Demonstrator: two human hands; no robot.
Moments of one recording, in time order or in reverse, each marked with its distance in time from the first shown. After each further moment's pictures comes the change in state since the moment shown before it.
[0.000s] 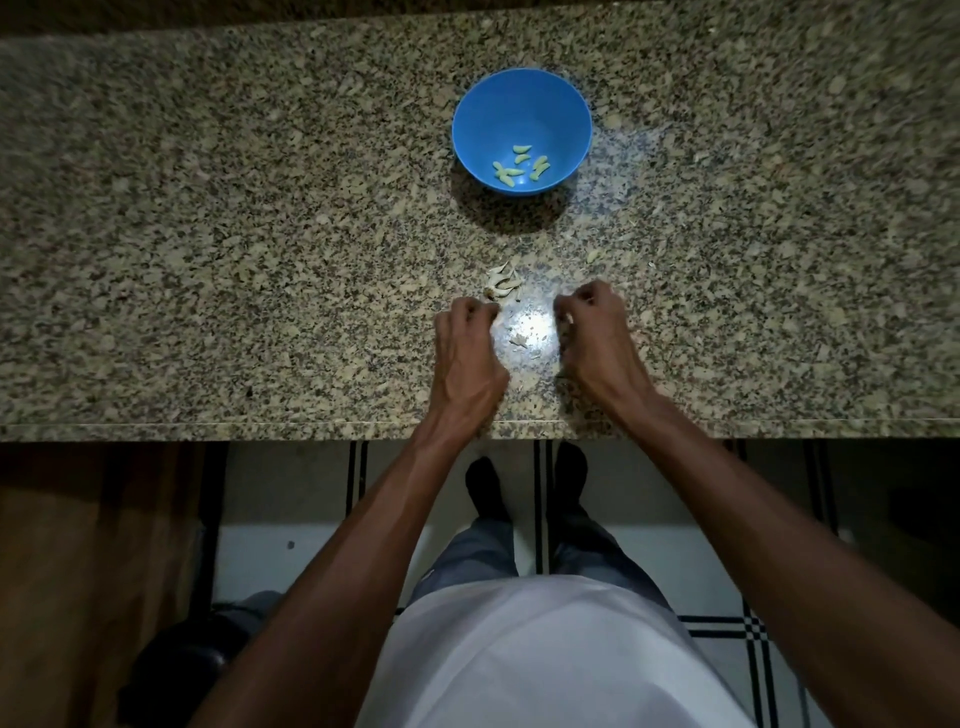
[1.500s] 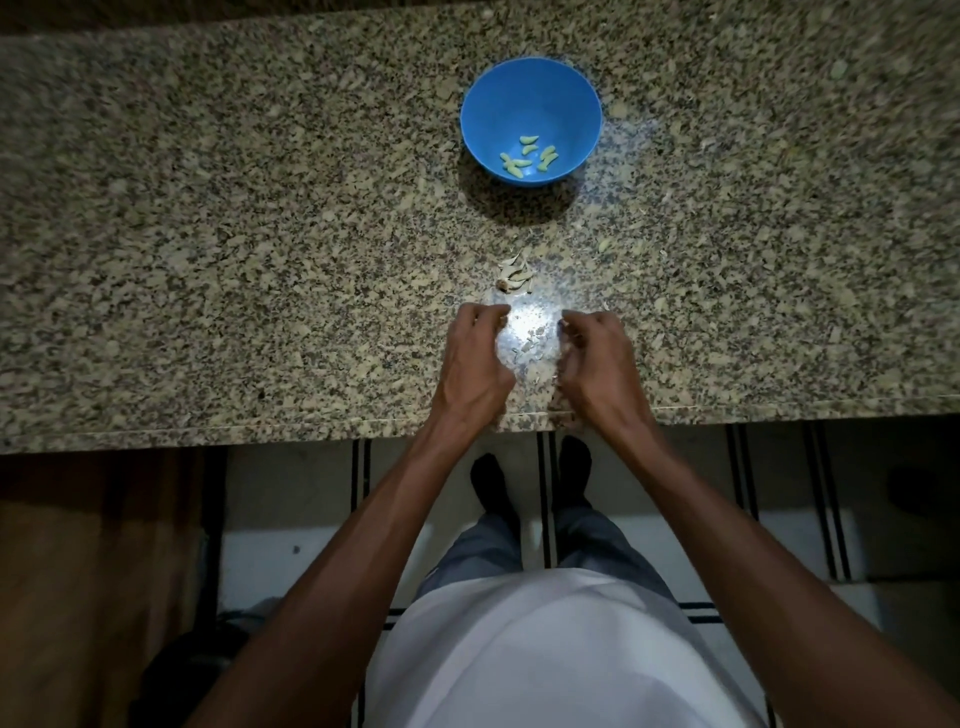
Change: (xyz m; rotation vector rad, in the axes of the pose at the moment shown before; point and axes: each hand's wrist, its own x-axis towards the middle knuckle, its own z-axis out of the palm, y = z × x) left_hand -0.013 -0.013 -0.020 -0.136 -0.086 0.027; right_hand -0.034 -0.040 0.010 0.186 0.012 0.258
